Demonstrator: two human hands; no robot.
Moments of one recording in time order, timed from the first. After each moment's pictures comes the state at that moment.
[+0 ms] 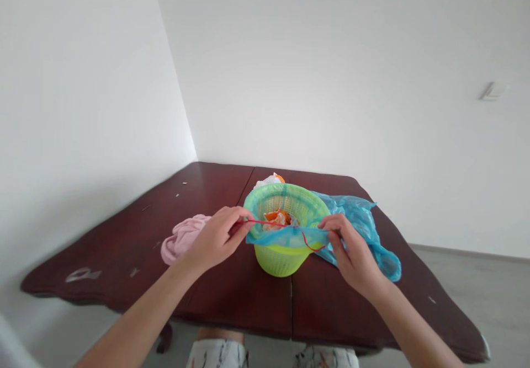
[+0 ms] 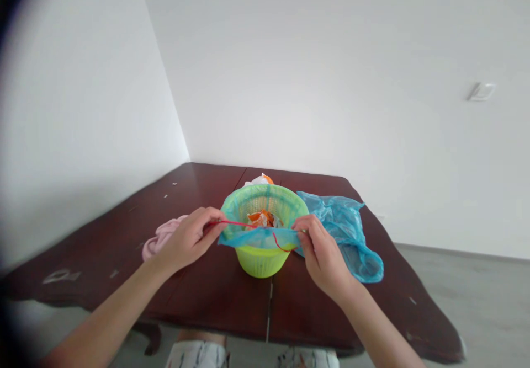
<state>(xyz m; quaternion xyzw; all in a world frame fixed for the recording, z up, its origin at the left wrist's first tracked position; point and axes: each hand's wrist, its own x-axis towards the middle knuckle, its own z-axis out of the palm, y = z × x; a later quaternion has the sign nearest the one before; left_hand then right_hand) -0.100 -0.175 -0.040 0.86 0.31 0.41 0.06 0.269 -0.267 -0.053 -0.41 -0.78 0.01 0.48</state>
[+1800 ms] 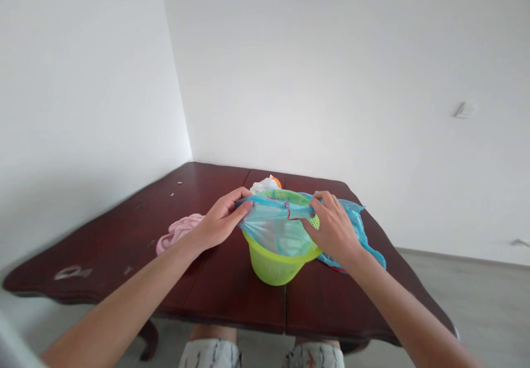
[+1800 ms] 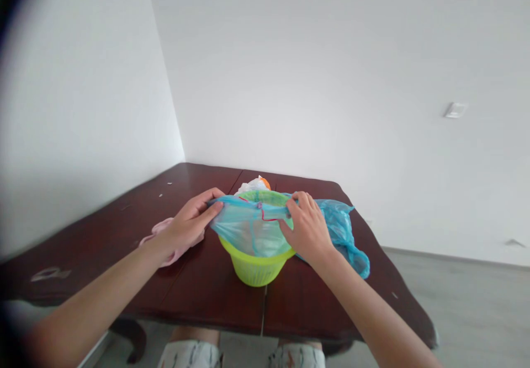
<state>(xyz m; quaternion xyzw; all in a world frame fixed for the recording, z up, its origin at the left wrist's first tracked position) -0.084 -0.171 -0.007 0.73 0.24 0.46 0.45 0.248 -0.234 -0.015 -0.54 -0.77 -0.17 0.31</state>
